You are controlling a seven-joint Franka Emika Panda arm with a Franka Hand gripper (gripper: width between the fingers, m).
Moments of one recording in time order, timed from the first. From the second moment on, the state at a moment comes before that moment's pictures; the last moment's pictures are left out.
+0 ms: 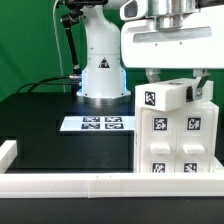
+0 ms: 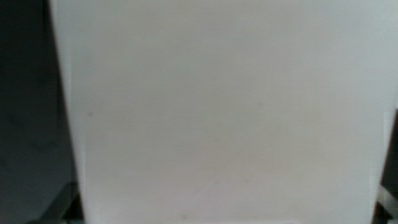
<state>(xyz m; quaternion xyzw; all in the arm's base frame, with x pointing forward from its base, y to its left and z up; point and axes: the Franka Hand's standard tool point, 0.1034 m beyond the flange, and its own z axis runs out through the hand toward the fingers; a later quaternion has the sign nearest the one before) 0.618 0.083 0.142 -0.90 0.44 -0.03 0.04</state>
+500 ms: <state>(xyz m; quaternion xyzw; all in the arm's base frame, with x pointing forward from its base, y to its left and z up) 0.619 0.086 0.141 -0.81 0.59 -0.02 0.06</state>
